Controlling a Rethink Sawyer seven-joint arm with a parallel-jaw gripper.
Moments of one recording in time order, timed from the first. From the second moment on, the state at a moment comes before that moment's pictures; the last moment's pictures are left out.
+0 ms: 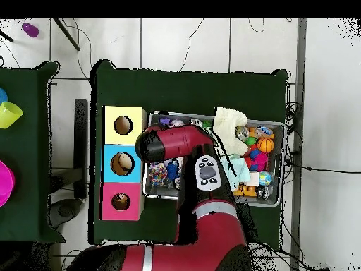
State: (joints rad) arm -0.14 -0.39 0.08 1.40 -0.33 0.34 1.73
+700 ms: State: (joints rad) arm -0.14 -0.38 0.07 1.40 -0.33 0.32 1.73
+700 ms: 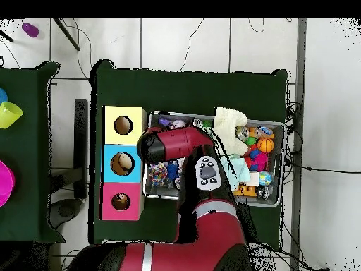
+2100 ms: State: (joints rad) arm -0.14 -0.53 0.07 1.37 -0.26 0.55 1.73
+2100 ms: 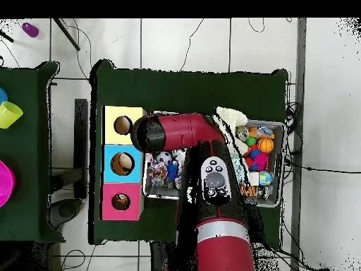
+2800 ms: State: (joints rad) arm -0.14 -0.52 0.07 1.35 -0.26 0.56 1.73
